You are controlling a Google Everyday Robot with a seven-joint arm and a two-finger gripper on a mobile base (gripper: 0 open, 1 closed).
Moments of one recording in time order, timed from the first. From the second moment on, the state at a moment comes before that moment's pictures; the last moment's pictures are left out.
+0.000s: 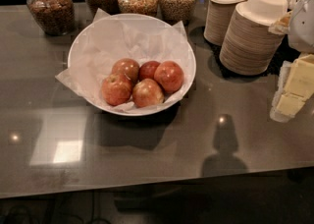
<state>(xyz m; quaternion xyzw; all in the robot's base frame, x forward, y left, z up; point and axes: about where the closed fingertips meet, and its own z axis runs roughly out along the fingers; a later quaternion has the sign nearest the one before) 0.438 -0.217 0.976 -0.60 0.78 -0.03 0.16</state>
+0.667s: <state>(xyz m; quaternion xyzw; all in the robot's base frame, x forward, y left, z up) 0.442 -0.205 0.976 -0.61 0.77 -0.04 0.17</state>
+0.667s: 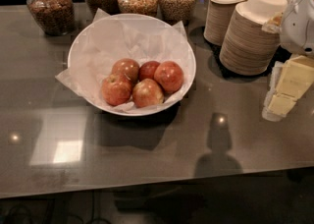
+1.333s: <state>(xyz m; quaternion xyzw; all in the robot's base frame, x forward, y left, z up) 0.468 -0.151 0.963 -0.64 0.75 -0.05 0.19</state>
